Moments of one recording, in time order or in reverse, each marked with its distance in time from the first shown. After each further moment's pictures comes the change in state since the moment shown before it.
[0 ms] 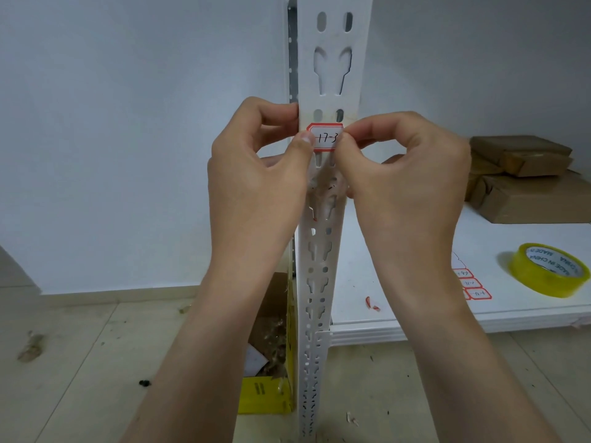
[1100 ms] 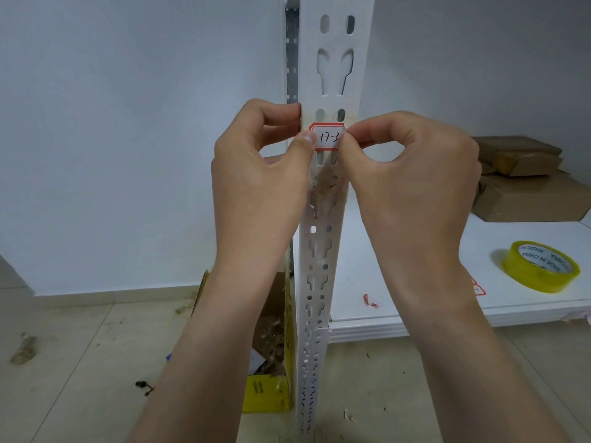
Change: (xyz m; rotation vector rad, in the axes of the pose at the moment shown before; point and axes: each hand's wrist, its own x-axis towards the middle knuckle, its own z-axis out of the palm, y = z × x) left_hand 0.000 -0.002 0.000 -0.022 0.009 -0.087; right_hand 0.001 -0.007 -0.006 -0.192 0.015 -0.055
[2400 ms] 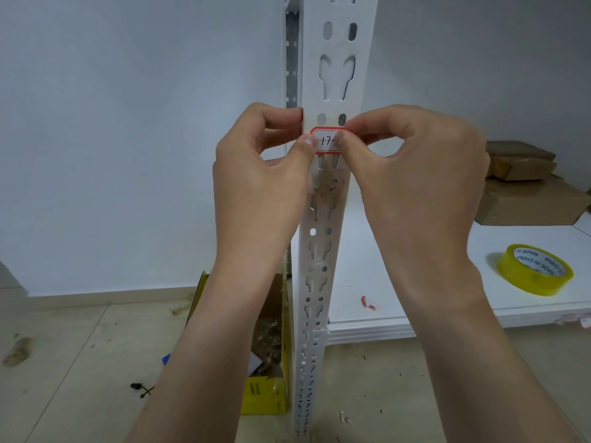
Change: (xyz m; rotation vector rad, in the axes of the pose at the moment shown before) left_hand 0.001 0.000 -0.002 -0.015 -0.017 -0.027; right_hand 0.007 -0.006 -0.006 -0.046 -0.022 -0.078
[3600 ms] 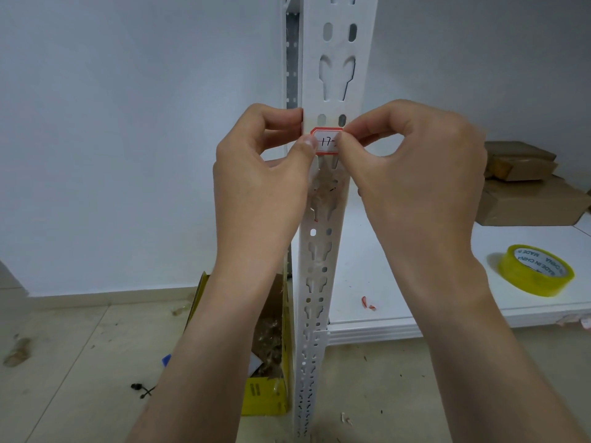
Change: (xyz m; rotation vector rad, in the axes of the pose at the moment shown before) left_hand -0.001 -0.002 0.000 0.000 0.001 0.018; right_hand 0.004 0.000 -0.002 -0.036 -0.050 0.028
